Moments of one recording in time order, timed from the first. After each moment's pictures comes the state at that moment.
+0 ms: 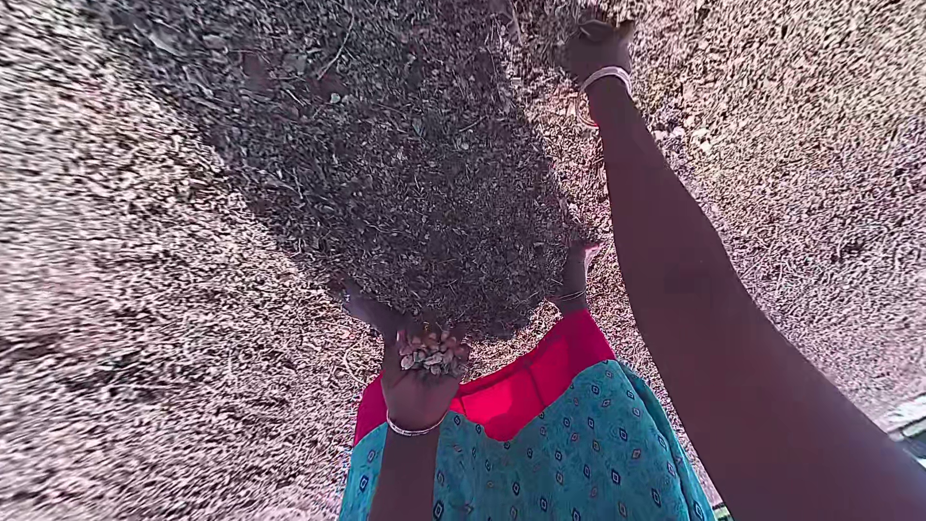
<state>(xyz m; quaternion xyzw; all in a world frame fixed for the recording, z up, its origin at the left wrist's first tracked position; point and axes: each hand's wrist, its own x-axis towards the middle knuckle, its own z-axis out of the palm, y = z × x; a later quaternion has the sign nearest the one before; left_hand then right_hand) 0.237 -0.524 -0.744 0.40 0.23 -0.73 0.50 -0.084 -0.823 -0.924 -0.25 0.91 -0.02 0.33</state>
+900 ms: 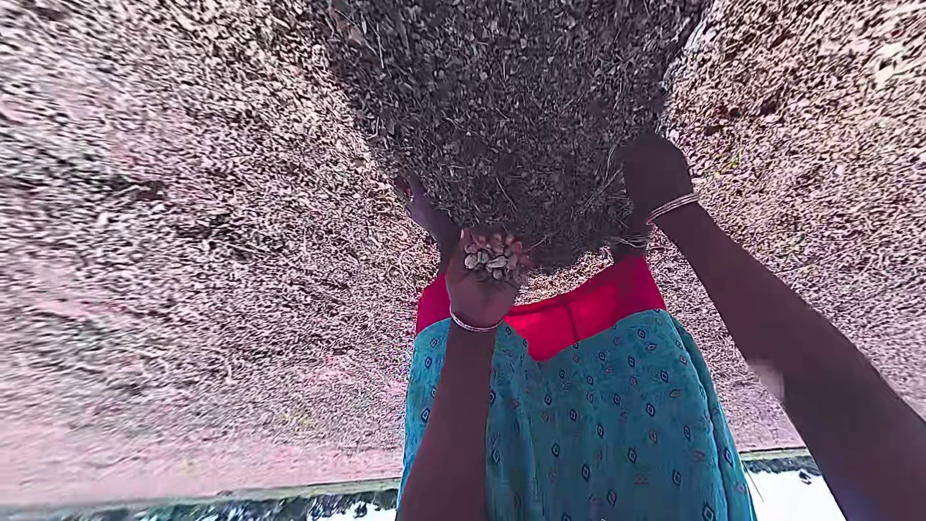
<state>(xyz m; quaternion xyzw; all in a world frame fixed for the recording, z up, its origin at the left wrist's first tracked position) 0.256 -0.518 -0.744 0.39 0.21 -0.74 0.51 -0.005 -0.619 -0.827 -0.60 0.60 0.25 0.46</state>
